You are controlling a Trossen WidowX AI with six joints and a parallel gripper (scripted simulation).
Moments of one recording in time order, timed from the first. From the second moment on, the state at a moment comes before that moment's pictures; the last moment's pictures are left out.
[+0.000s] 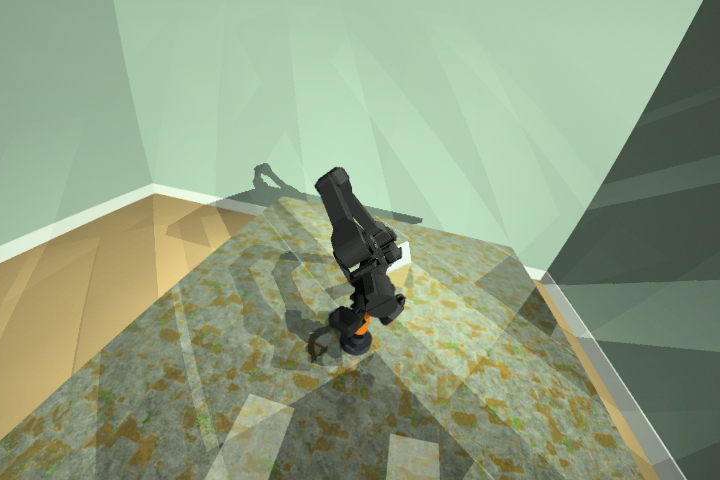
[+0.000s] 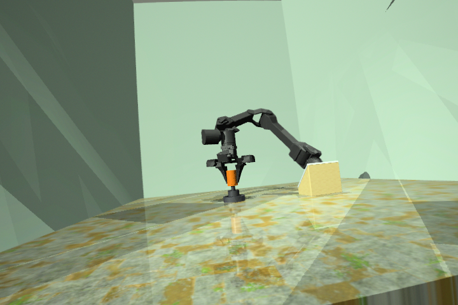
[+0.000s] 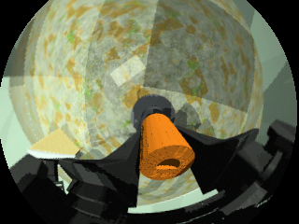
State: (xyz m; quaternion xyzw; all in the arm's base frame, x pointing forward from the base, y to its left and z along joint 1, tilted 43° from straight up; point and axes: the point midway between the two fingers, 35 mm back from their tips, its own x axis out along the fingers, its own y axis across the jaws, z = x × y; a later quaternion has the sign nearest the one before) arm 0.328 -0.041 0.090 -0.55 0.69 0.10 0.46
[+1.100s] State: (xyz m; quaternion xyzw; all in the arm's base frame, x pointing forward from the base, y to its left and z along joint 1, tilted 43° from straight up) arm 0.330 -0.041 0.093 -0.59 0.68 0.16 0.40
